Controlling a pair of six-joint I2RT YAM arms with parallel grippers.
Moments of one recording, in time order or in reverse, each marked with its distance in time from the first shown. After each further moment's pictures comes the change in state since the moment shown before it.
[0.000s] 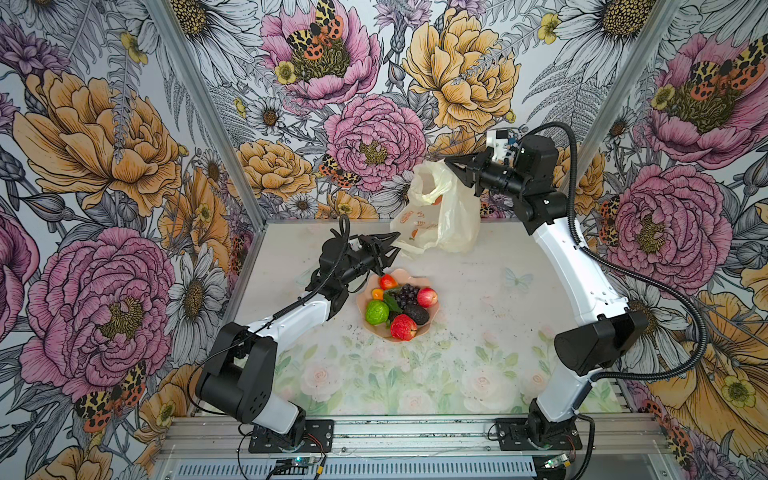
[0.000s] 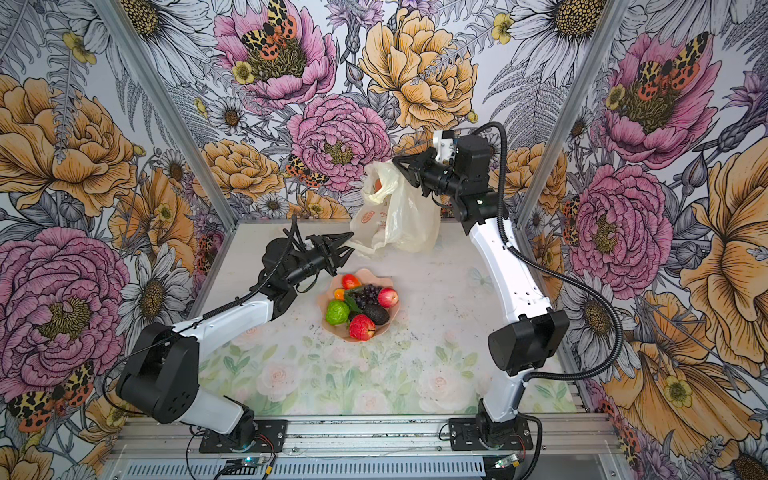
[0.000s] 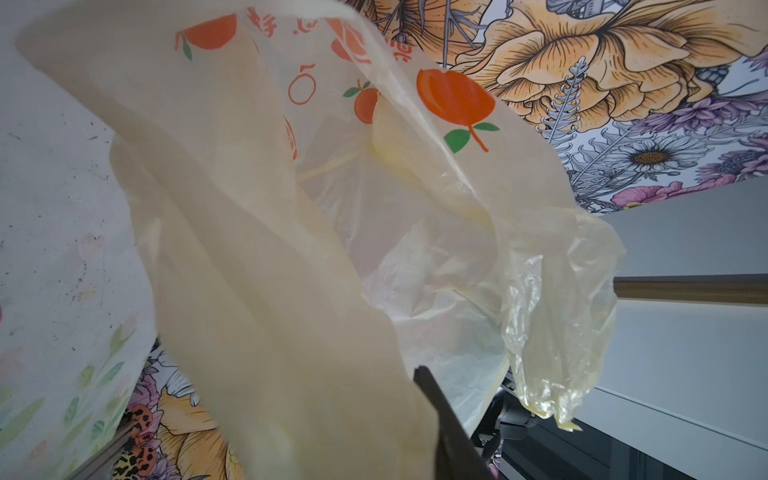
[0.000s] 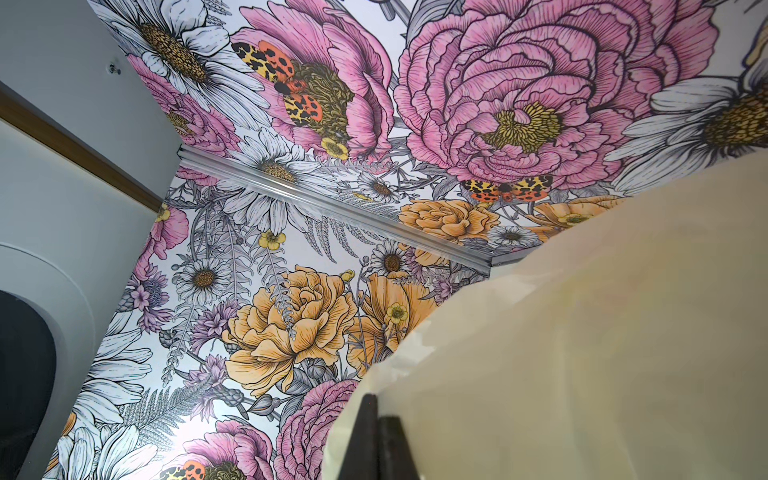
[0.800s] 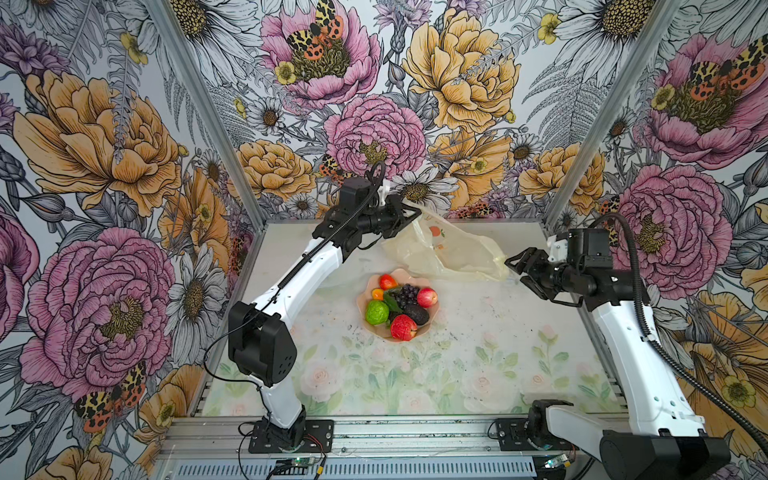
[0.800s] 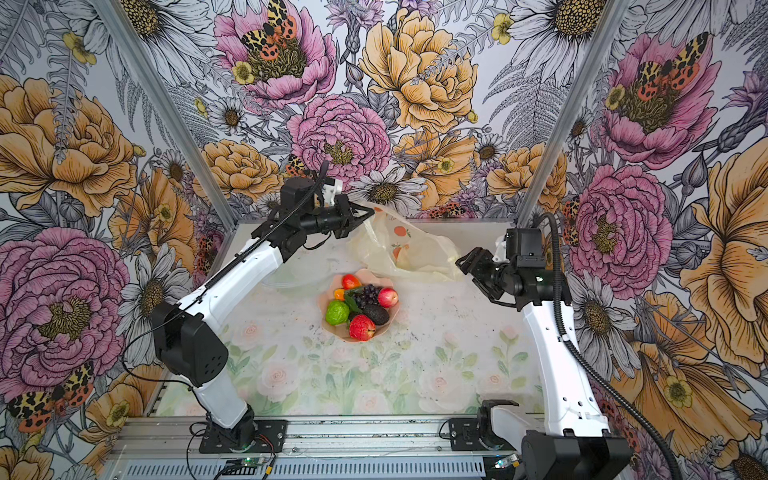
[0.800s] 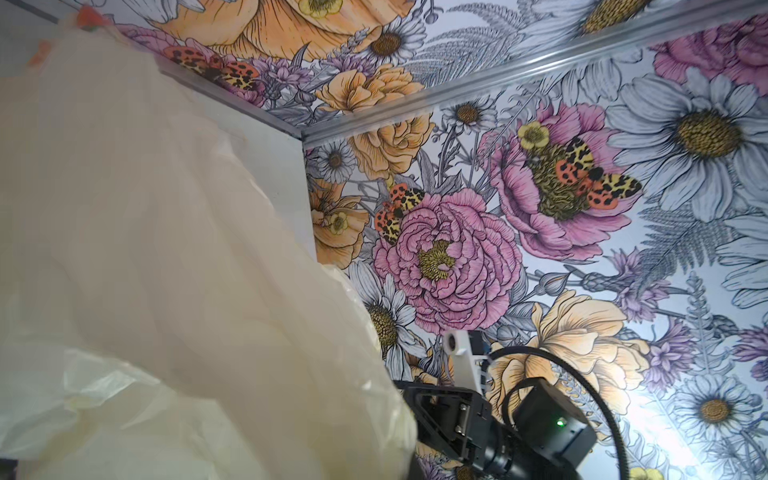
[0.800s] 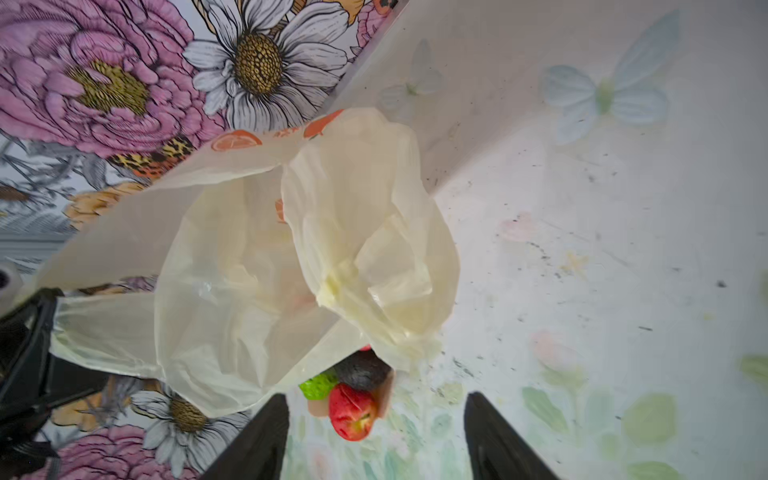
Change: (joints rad) left arm -0.031 0.256 0.790 -0.879 0.148 0.885; right arm -0.252 -0.603 -0.605 -0.799 0.318 -0.531
